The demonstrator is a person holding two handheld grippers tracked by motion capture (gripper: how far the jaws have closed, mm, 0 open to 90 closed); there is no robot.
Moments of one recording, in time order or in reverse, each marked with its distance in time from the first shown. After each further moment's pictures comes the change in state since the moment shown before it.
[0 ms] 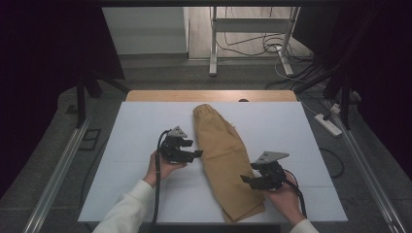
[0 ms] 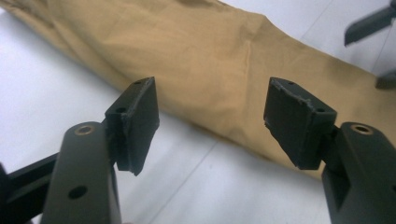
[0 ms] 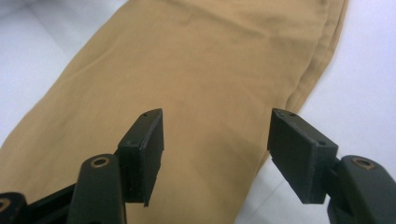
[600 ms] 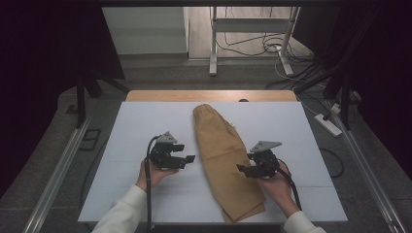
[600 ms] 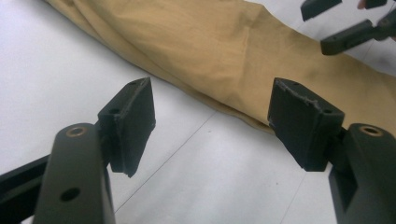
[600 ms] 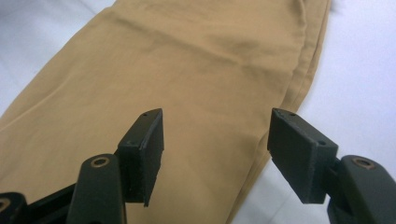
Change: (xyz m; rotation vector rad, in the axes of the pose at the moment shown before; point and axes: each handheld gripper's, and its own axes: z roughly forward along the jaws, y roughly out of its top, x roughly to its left) left arm -0.001 -0.021 -0.020 -0.014 0.009 -0.023; right arm -0.019 0.020 0.026 0.006 -0.037 0.022
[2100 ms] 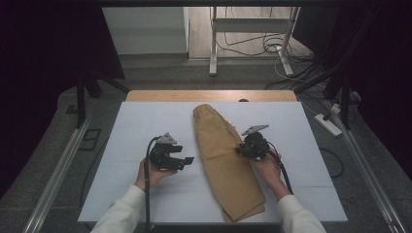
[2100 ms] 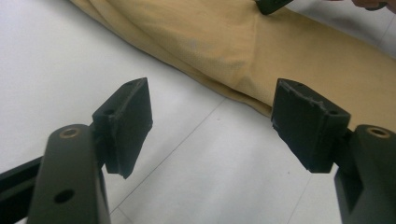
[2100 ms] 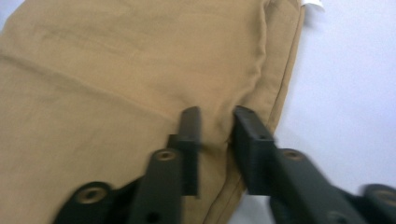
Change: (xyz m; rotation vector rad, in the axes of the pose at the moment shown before) left arm 0.005 -0.005 0.003 0.033 0.010 -0.001; right arm -0.039 0.031 0.050 0.076 -0.020 0.016
